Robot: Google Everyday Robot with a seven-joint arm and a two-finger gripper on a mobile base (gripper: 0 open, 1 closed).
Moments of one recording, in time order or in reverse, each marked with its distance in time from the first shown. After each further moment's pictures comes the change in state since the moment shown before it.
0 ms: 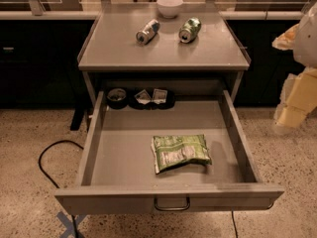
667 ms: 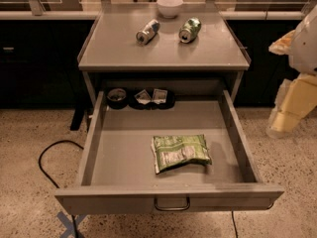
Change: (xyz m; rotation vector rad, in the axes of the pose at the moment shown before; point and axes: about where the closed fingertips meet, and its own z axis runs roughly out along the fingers) arm -0.003 0.003 0.009 0.000 -0.022 0.008
